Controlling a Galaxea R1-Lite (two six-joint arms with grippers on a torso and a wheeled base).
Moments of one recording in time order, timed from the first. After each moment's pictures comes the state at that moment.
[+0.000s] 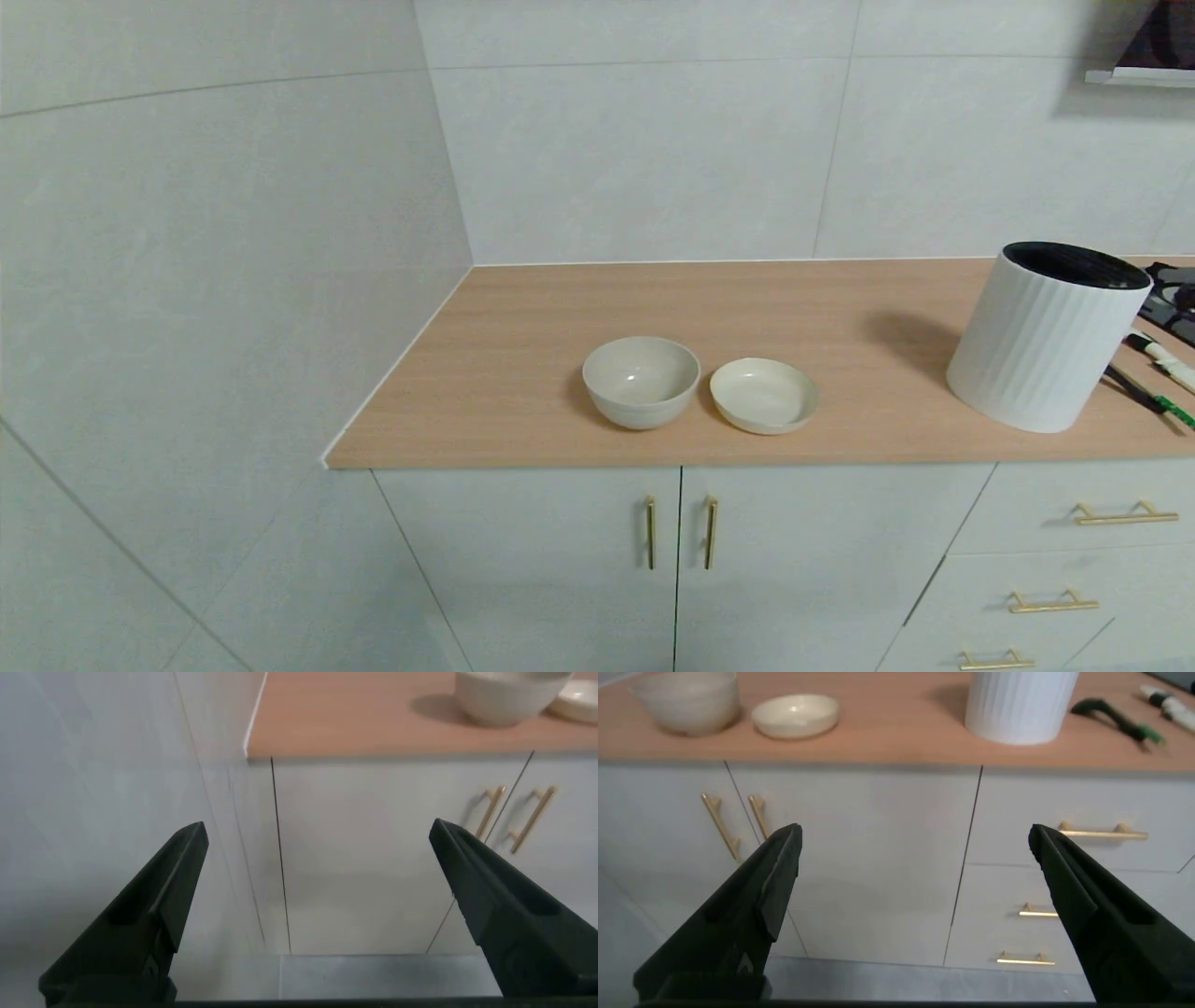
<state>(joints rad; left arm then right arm) 0.00 0.00 0.00 0.00 -0.01 0.01 0.00 0.00 0.00 0.00 0.05 -0.01</state>
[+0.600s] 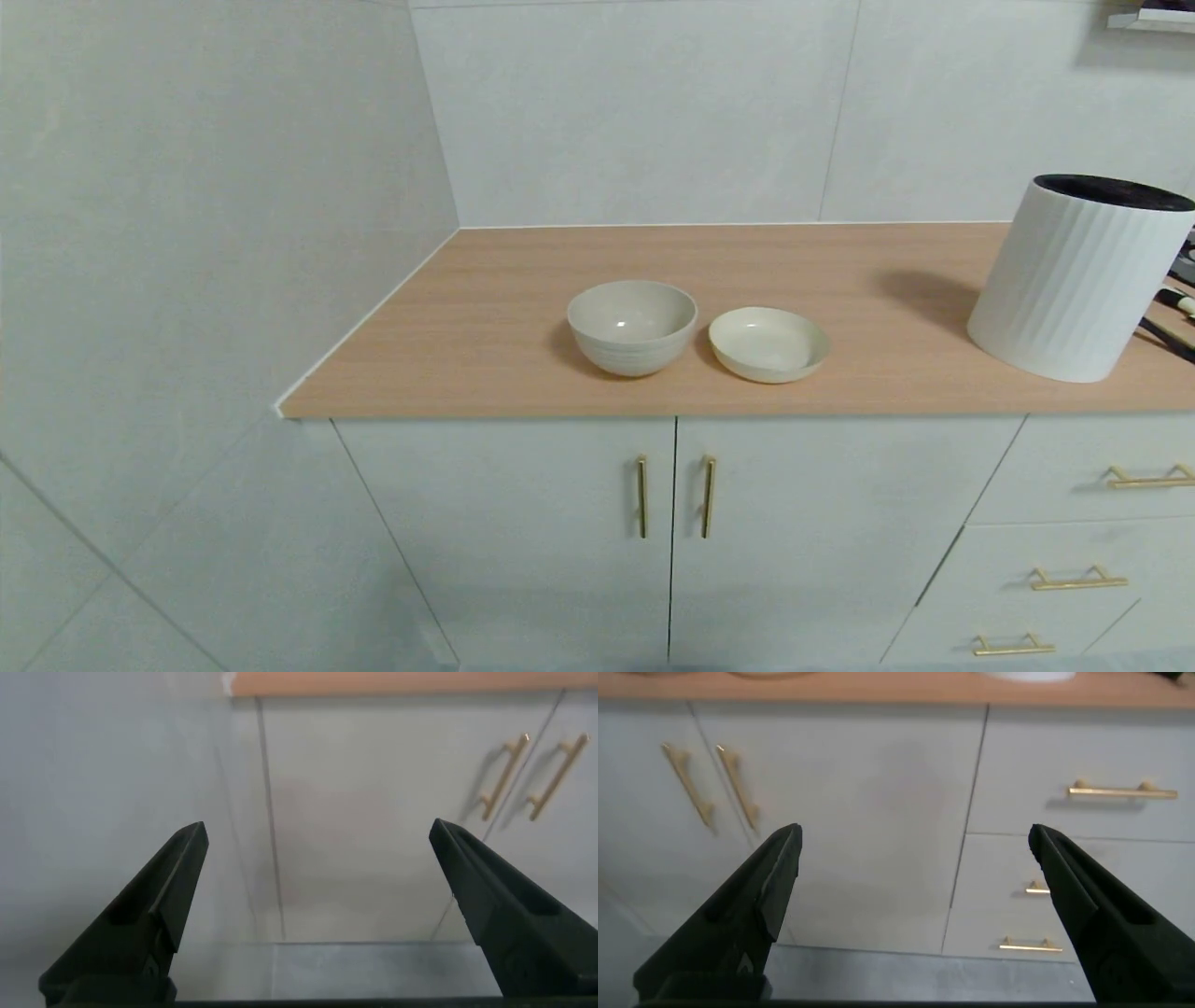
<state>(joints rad) 0.00 0.00 0.00 0.00 -0.01 0.01 0.00 0.00 0.00 0.00 0.05 -0.01</state>
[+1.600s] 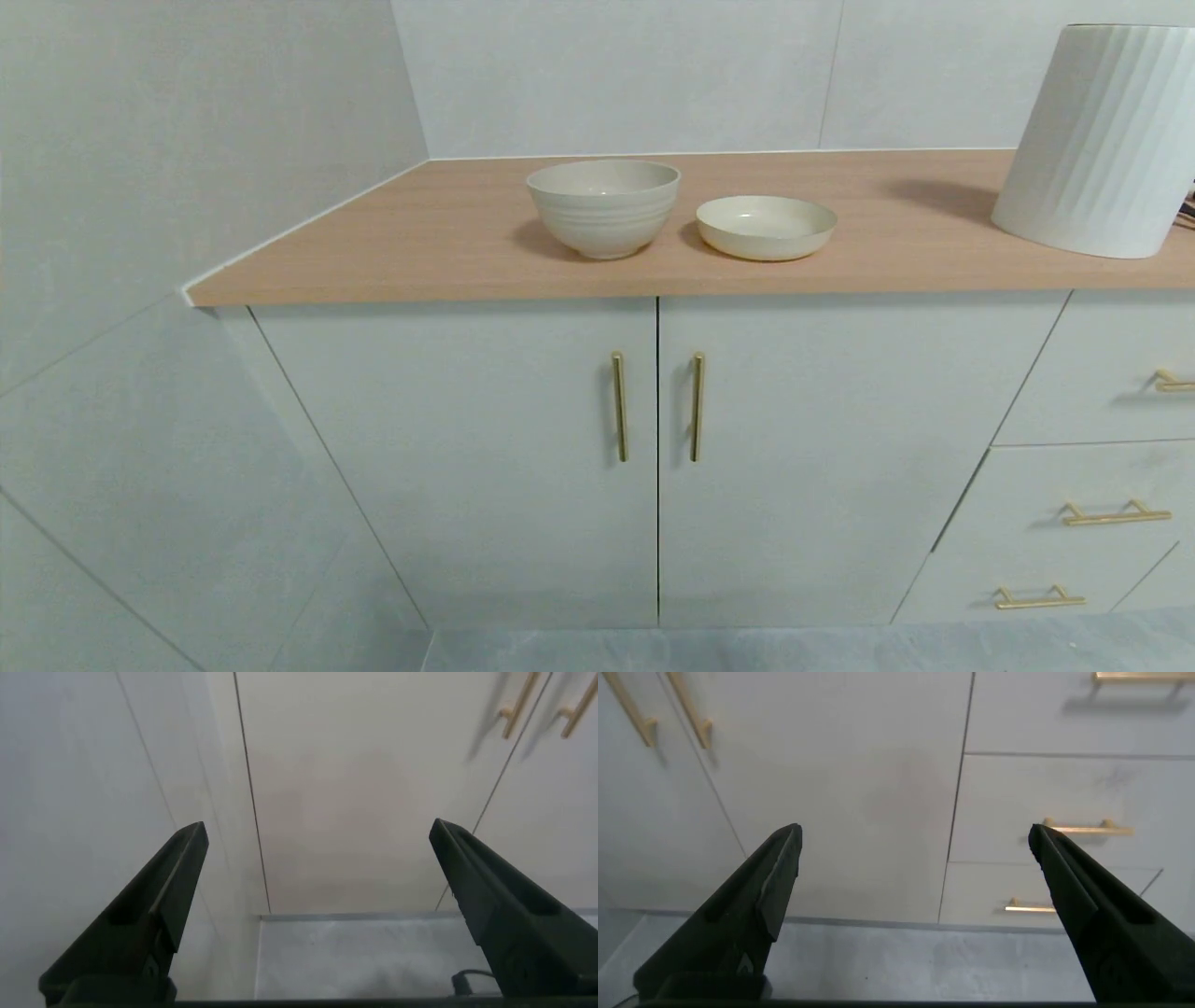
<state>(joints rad) 0.00 0.00 0.00 0.00 -0.01 0.01 0.00 0.00 0.00 0.00 0.05 -0.01</state>
